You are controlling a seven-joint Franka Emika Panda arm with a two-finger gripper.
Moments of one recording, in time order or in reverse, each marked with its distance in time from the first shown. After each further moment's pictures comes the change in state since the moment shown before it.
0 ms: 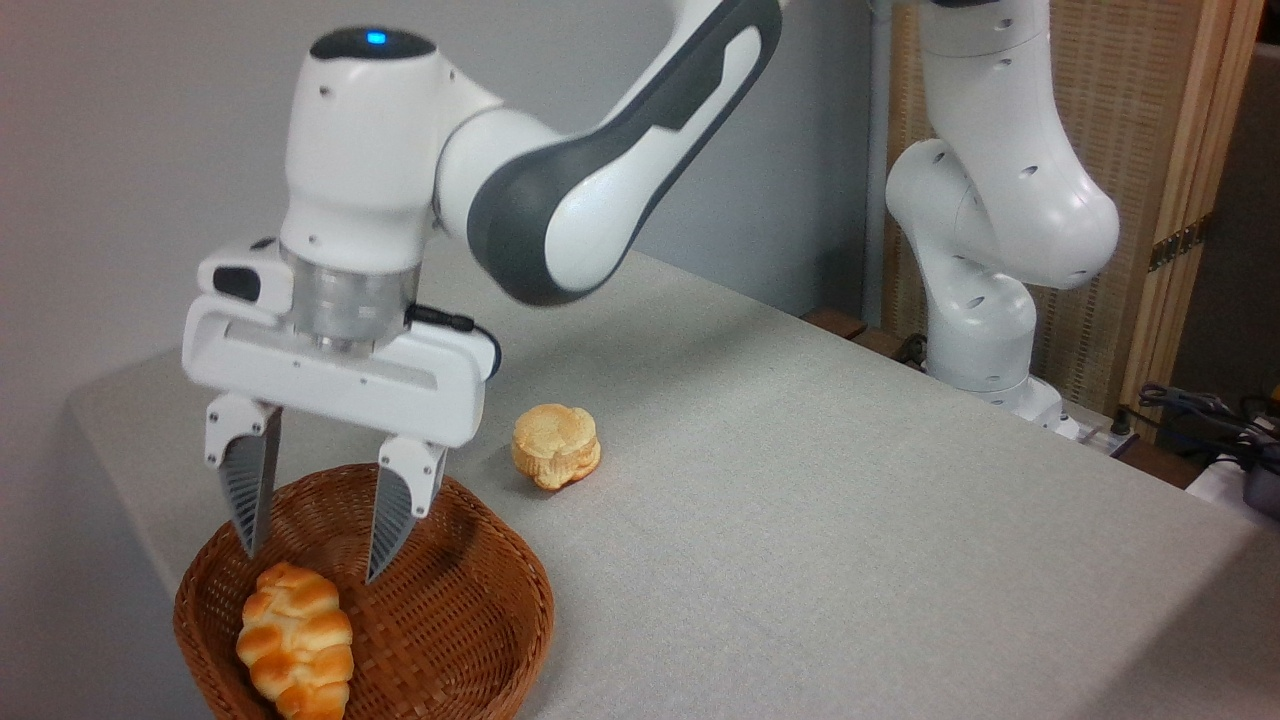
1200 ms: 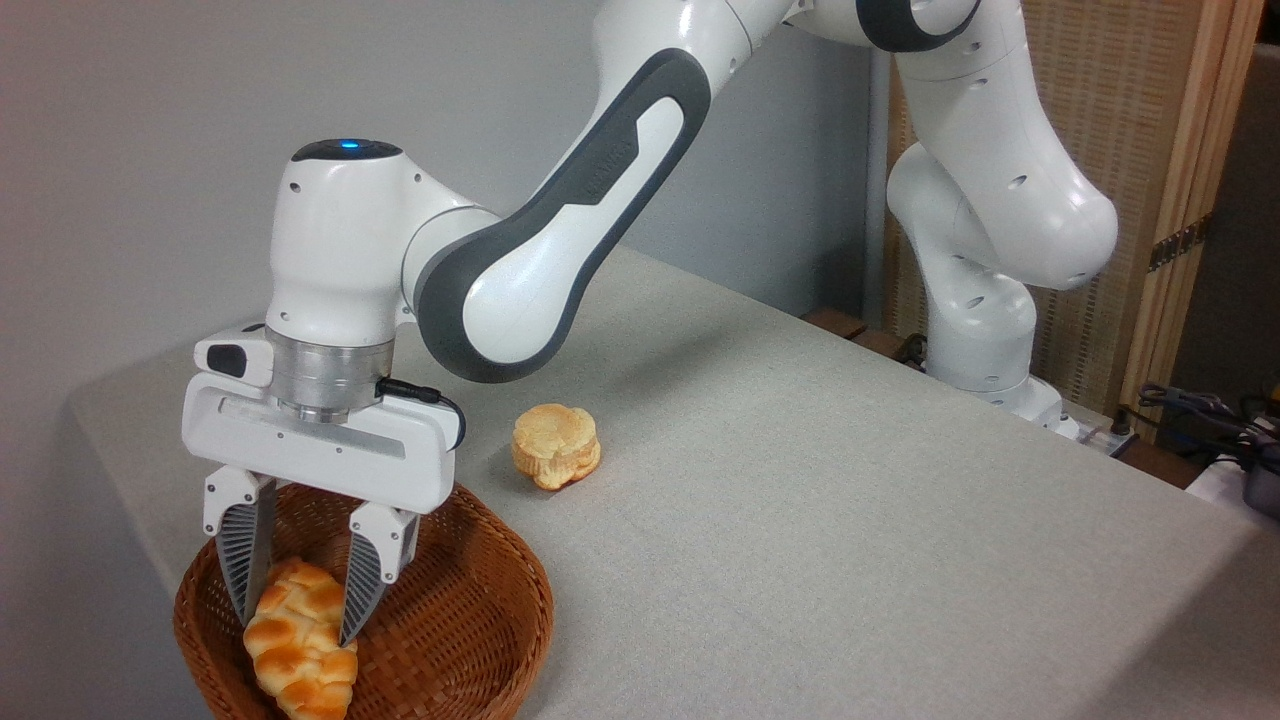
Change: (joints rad) arm -0.023 0.130 -0.033 0.005 0.270 0.150 -0.124
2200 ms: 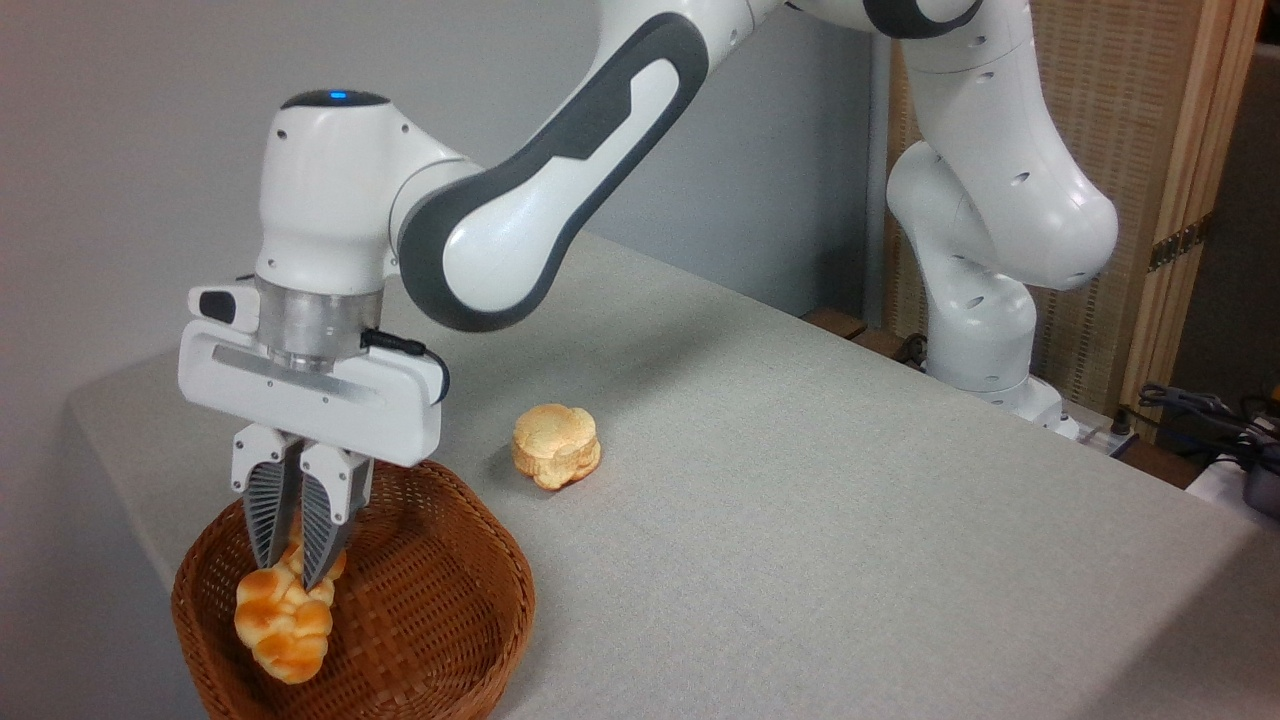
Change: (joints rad) arm 0.000 -0.057 -0.042 0.009 0.012 -0.083 0.071
